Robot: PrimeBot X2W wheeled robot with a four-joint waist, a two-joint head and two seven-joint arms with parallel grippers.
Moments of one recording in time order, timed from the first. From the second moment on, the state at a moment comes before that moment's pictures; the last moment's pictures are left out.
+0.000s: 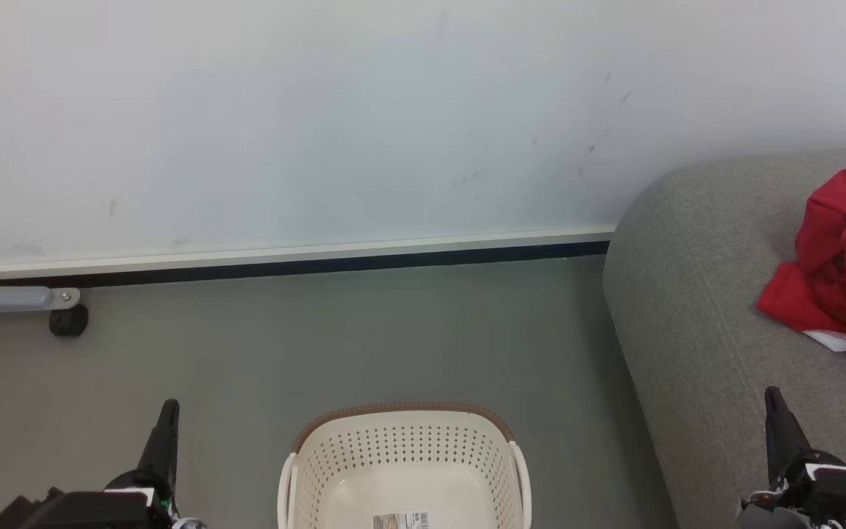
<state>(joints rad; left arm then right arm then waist) -0.08 0.04 0.09 0.29 -1.60 -0.12 0.11 -0.11 -0.04 -0.13 0.30 1.60 0.12 0.11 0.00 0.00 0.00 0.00</state>
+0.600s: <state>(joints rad) -0.08 0.04 0.09 0.29 -1.60 -0.12 0.11 -0.11 -0.04 -0.13 0.30 1.60 0.12 0.11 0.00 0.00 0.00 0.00</state>
